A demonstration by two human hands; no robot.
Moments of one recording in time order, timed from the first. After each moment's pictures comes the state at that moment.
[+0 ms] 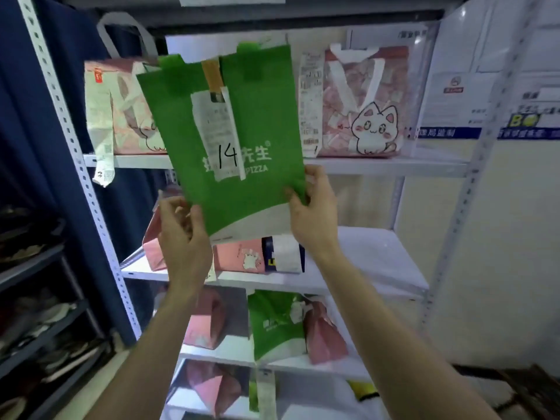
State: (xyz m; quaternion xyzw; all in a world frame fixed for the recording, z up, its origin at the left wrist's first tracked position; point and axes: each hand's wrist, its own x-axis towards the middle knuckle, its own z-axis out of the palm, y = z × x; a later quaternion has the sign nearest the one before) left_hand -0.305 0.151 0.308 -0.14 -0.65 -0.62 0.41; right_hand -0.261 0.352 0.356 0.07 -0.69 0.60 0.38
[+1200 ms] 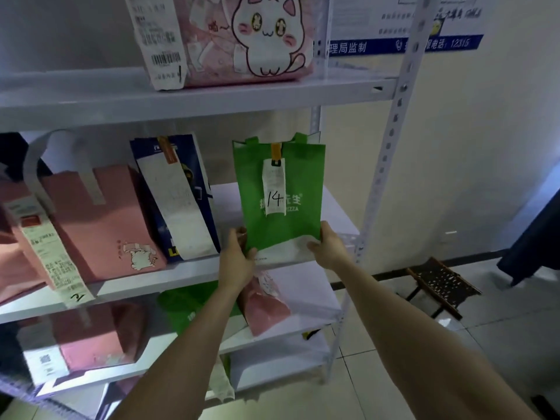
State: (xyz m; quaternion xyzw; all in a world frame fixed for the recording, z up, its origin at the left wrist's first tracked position) left_hand -0.432 0.409 0.080 -0.19 -0.84 -0.50 -0.04; right_hand -0.312 0.617 0.112 -0.30 -0.85 0.41 0.10
